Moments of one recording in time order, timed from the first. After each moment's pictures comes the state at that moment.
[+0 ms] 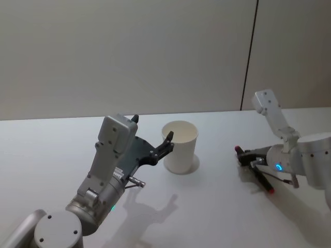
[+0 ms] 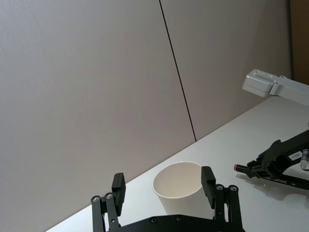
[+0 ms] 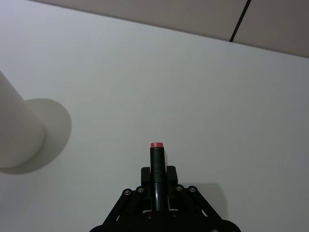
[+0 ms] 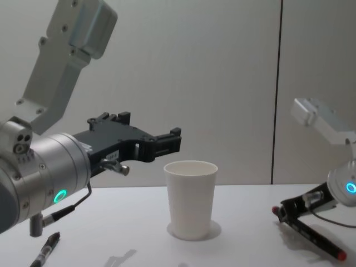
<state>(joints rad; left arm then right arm) -0.24 0.38 0.45 -1.63 -0.20 0.01 -0.01 0.67 0.12 -0.29 -0.96 0.08 0.67 0.28</state>
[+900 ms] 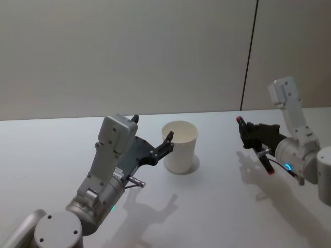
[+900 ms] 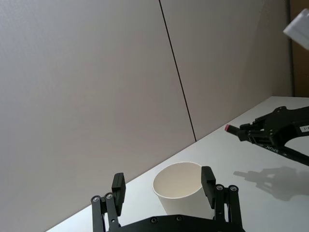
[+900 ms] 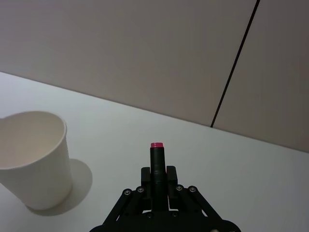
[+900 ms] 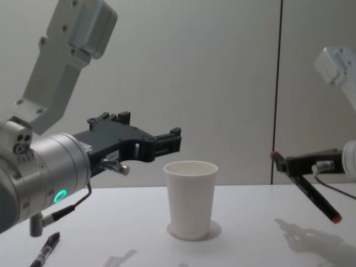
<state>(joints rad) -0.24 0.38 0.45 -1.63 -0.20 0.01 -0.01 0.49 0.19 -0.27 -1.24 0.12 0.36 0.23</state>
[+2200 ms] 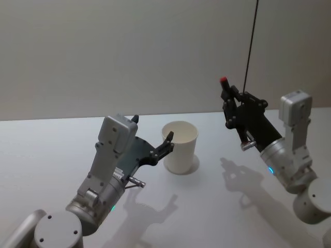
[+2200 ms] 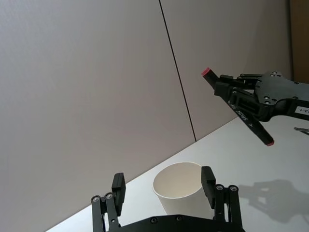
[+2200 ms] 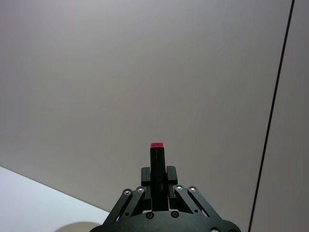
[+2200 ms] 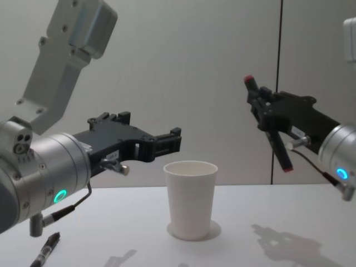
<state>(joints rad) -0.24 0.38 0.45 -1.63 -0.20 0.01 -0.01 0.47 0.13 -0.32 -1.09 0.16 -0.45 0.26</state>
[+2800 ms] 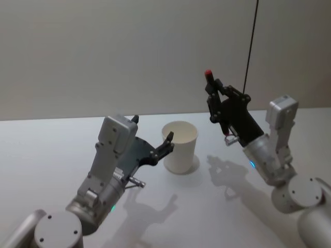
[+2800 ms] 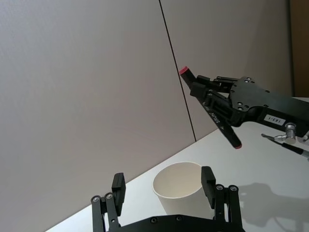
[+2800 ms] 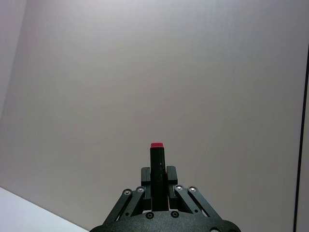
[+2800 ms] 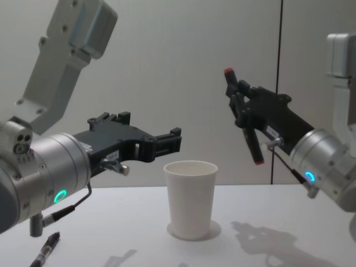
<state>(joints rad) -0.24 0.38 0.45 -1.63 -0.20 0.01 -0.01 0.65 0.04 -0.34 -0.73 0.23 -0.75 0.37</state>
